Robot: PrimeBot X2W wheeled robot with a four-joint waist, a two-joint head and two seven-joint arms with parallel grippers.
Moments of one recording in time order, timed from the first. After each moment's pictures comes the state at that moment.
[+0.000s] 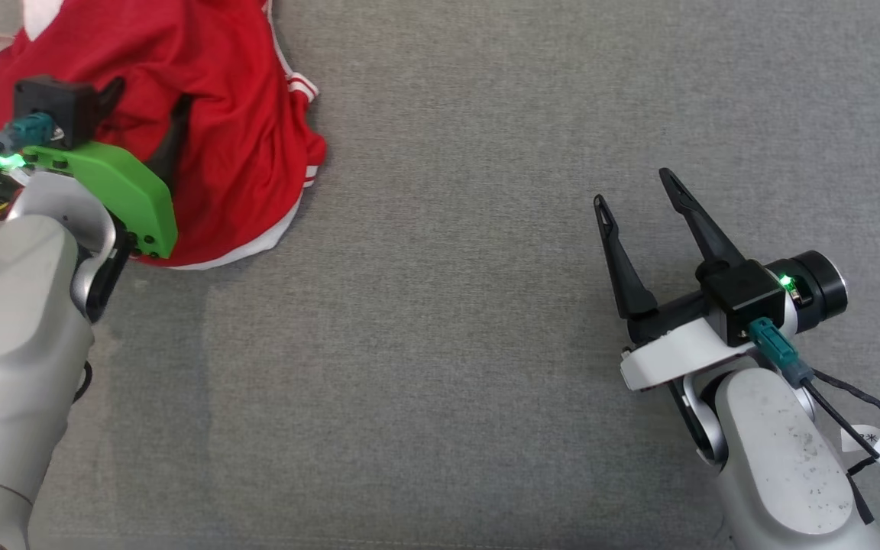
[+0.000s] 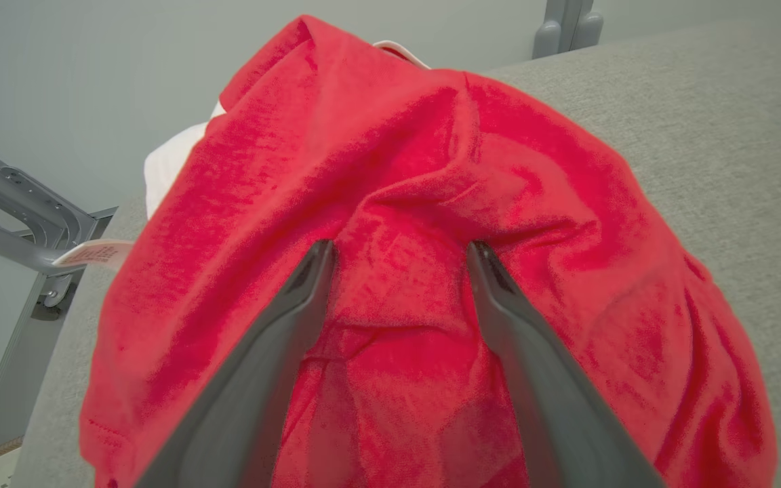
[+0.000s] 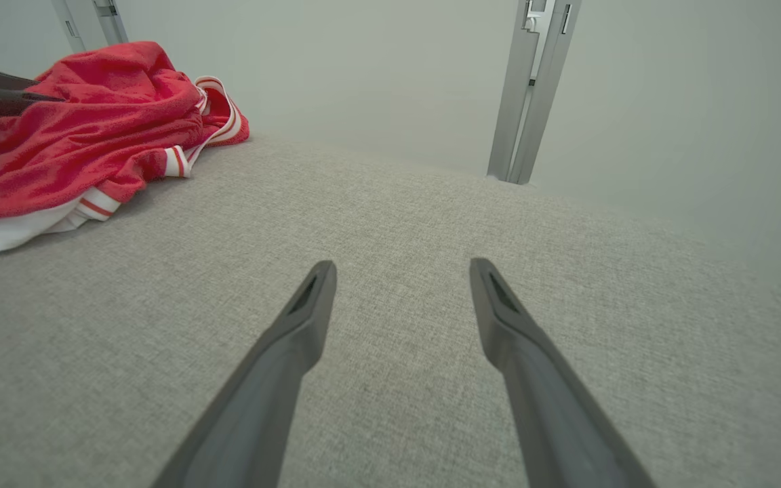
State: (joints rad) left arm -0.93 0.39 -0.58 0.80 -0.55 -0.13 -0.07; right arm -0.34 -0.05 0.15 0.19 -0.10 0.13 -0.26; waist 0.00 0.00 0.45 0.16
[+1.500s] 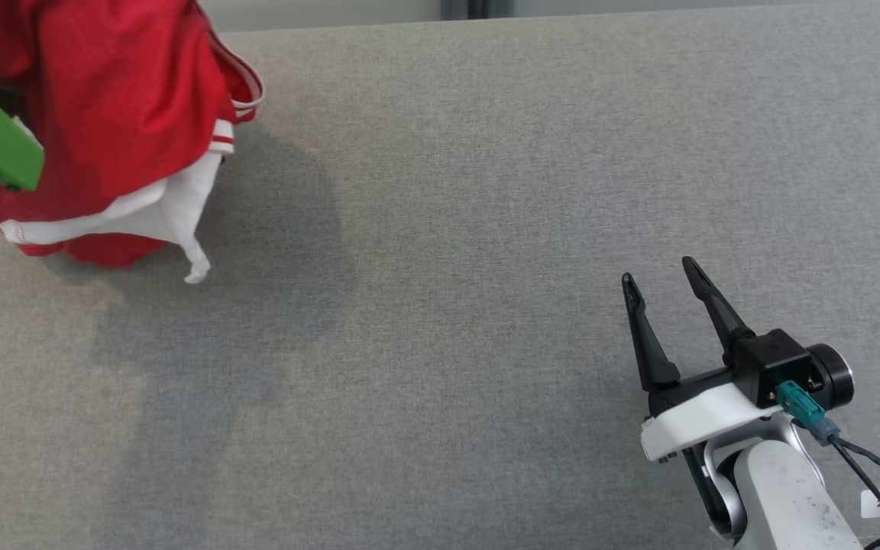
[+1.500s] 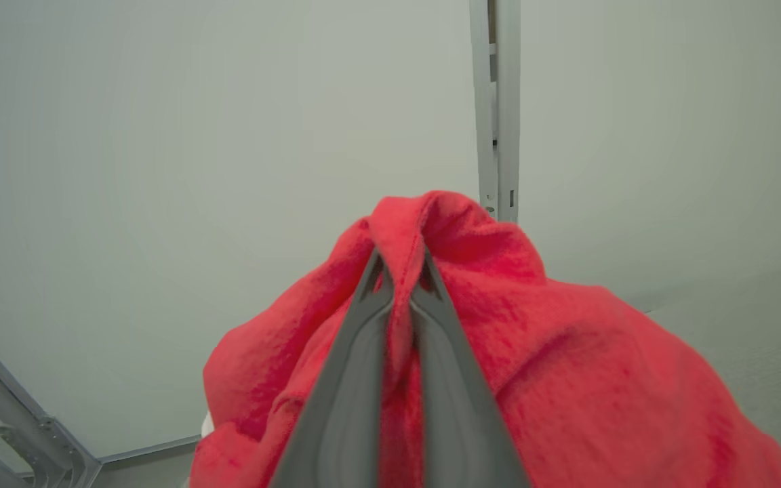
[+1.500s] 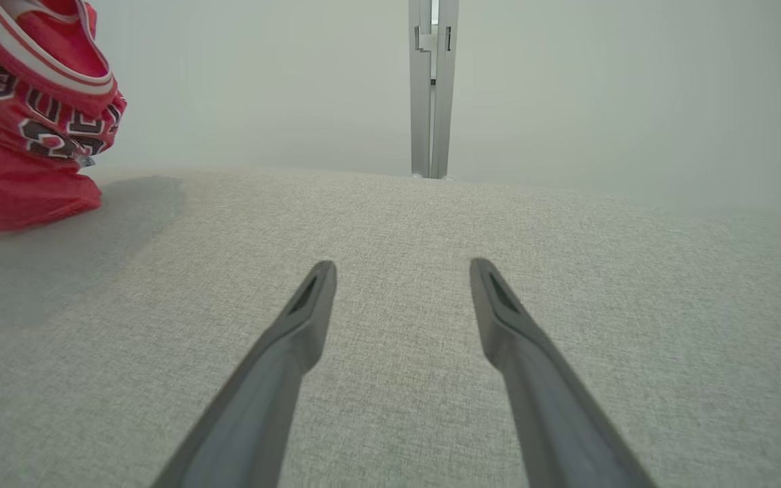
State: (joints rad) left arm -0.85 0.69 -0.43 0.10 -0.75 0.01 0.11; right arm -0.18 -0.05 0.10 0.20 0.03 0.13 -0.26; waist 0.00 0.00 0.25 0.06
